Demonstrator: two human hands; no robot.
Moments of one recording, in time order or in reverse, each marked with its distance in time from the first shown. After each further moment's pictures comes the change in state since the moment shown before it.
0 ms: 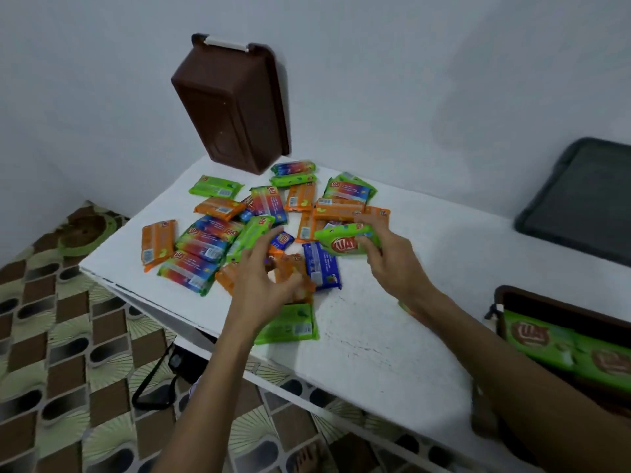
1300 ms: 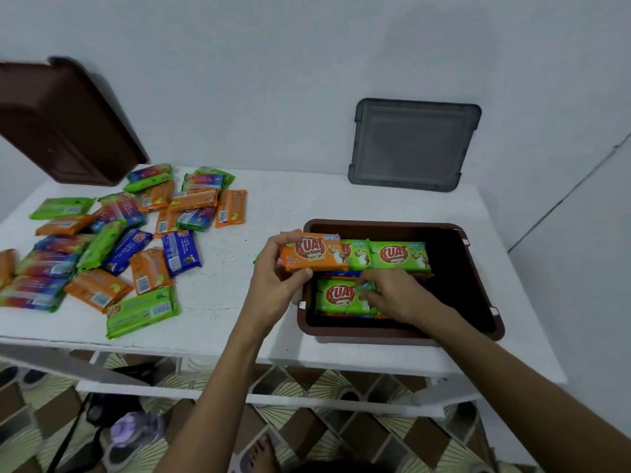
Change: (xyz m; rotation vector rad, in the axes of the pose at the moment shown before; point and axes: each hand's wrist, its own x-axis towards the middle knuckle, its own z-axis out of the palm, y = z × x) left_hand -0.130 0.130 0.190 -0.570 -0.464 0.097; right_hand -0.232 0.076 -0.182 -0.395 -0.281 0.439
